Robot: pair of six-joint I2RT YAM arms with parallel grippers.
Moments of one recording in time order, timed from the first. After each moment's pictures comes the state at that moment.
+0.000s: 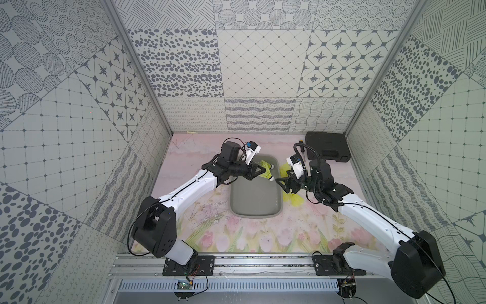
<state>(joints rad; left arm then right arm) -0.55 1.53 1.15 -0.21 0.64 -0.28 0.47 1.15 0.75 -0.10 -0.29 0.06</state>
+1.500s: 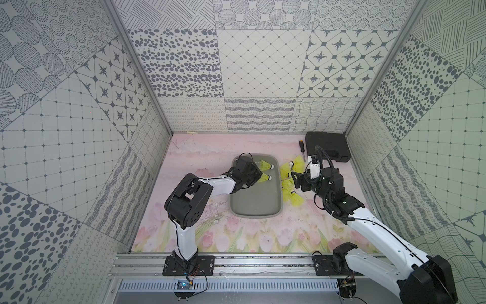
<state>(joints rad) -0.61 1.89 1.05 0.23 0.20 -1.21 0.41 0.99 0.64 -0.05 0.00 0.23</state>
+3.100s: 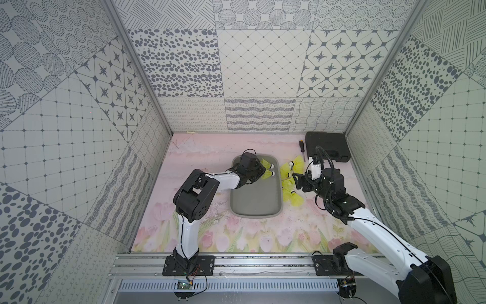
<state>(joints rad) -0.61 2.00 1.18 0.21 0.21 -1.20 0.38 0.99 0.63 -0.07 -0.01 0.23</state>
